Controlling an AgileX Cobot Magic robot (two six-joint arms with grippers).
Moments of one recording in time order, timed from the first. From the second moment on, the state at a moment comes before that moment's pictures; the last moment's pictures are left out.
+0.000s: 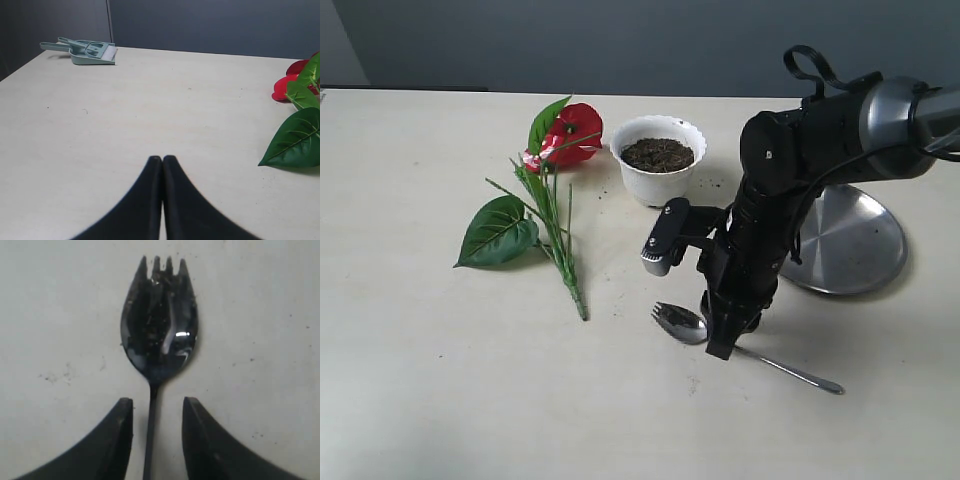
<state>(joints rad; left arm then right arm) 0.28 0.01 0.00 0.01 0.35 -0.04 0.70 1.91 -1.09 0.21 0.82 -0.81</state>
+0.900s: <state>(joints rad) 0.28 0.01 0.00 0.01 0.35 -0.04 0.70 1.97 -1.09 0.23 0.82 -0.81</state>
